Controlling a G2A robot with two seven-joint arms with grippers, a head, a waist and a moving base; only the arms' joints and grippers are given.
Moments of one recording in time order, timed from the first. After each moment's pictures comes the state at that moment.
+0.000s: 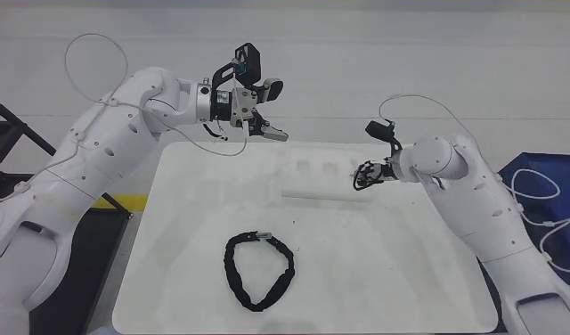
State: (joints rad) left arm 0.13 -0.97 -0.35 -1.10 0.44 -1.01 -0.16; right arm -0.69 -1.05 0.98 -1.31 -0.24 0.27 1.17
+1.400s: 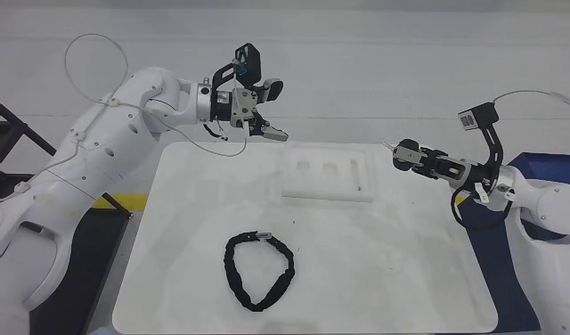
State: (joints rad) left arm 0.14 -0.96 -0.36 -1.11 0.46 -0.99 -0.18; right arm -1.16 -0.96 1.59 -1.72 0.35 -0.24 1.11
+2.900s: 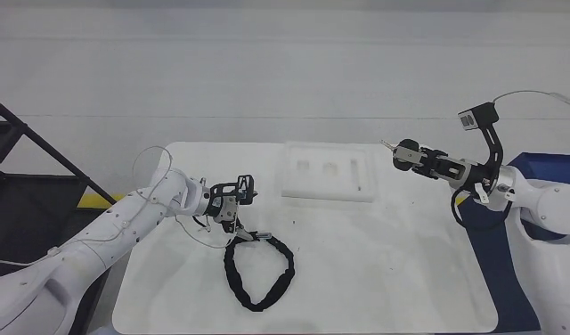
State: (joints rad) left arm 0.56 -0.89 -0.35 -1.10 1.11 -1.01 0.08; right arm -1.16 -0.96 1.59 -1.72 0.35 -0.24 1.11
